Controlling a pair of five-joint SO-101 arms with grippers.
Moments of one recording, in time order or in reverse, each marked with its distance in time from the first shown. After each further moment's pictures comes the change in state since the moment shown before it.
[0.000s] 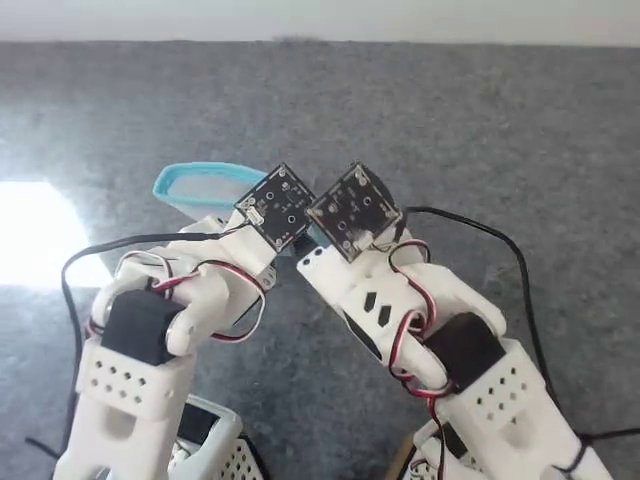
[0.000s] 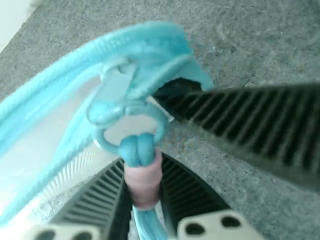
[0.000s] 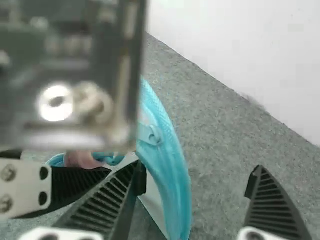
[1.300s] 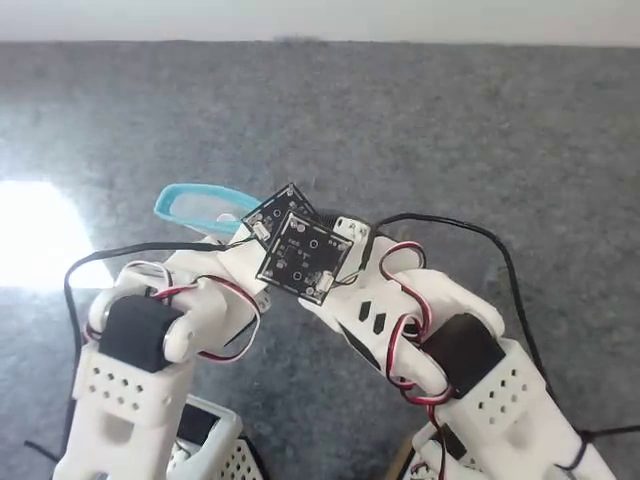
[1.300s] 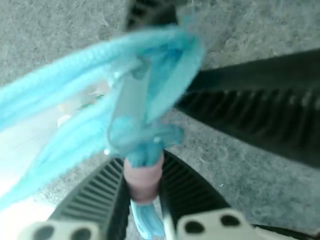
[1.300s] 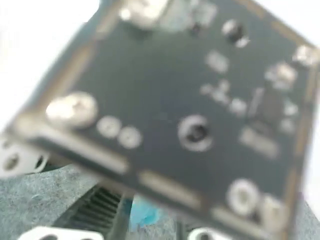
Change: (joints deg) left arm 0.2 -0.9 -0.1 9.0 -2.5; right arm -2.8 0.5 -4.0 9.0 20.1
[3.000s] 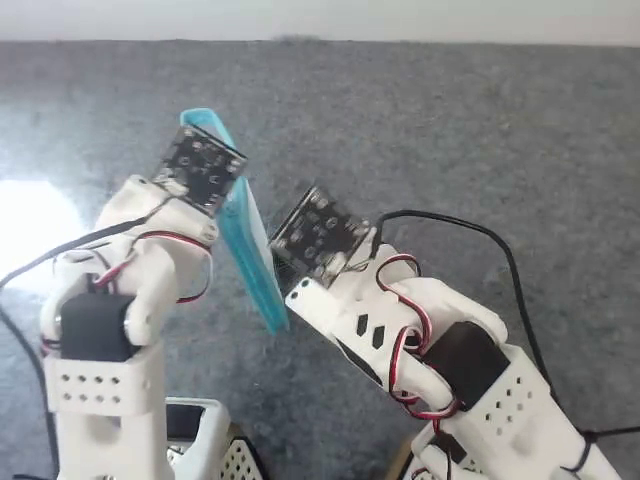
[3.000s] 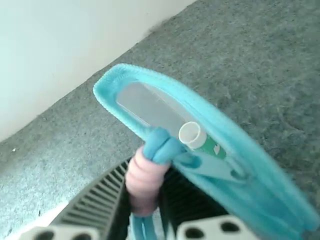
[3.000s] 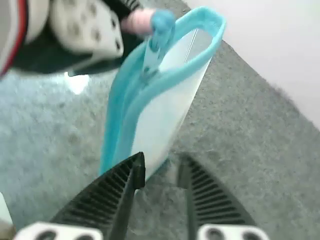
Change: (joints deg) left arm -16.8 0.7 -4.0 -18.8 -2.2; right arm -3.9 0.1 -2.2 2.3 -20.7
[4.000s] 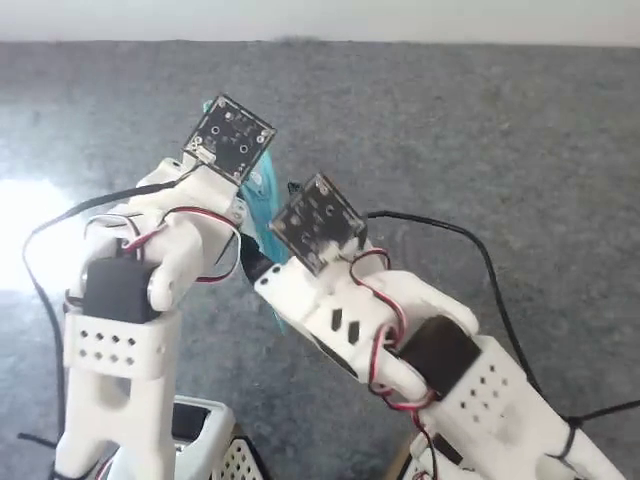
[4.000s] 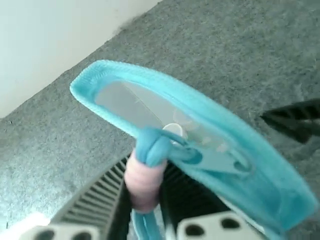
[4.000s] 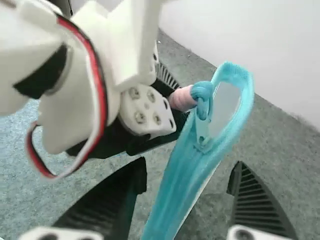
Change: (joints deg) left arm 5.5 8.5 -4.5 -1.2 6.3; right arm -2.8 4.4 2.0 -12.6 -6.5
